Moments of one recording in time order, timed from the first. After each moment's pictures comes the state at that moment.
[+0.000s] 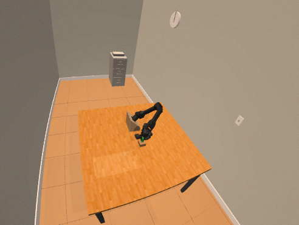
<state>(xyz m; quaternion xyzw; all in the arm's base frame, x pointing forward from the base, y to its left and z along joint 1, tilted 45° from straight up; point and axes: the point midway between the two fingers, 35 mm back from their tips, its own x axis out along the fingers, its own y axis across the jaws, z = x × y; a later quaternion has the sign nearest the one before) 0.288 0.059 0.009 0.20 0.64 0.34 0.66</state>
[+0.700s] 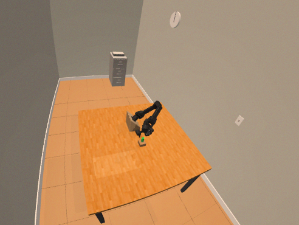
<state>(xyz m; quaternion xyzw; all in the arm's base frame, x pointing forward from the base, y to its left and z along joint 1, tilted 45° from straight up) 0.293 0.016 0.050 0.20 0.64 0.33 0.66</state>
